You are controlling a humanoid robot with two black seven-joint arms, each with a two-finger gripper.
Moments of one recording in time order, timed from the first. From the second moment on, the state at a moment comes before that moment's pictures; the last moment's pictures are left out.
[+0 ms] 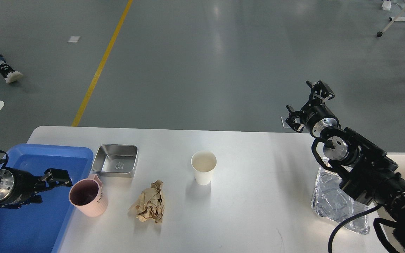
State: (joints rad) left arm -0.61 0.92 -0.45 -1.29 0.84 -0.56 0.42; right arm 0.79 -0.20 0.74 0.56 0.06 0.11 0.19
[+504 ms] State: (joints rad) left arm -0.61 0.77 -0.45 -1.20 0.91 -0.54 0.46; right arm 0.79 -0.21 0.74 0.56 0.06 0.11 0.19
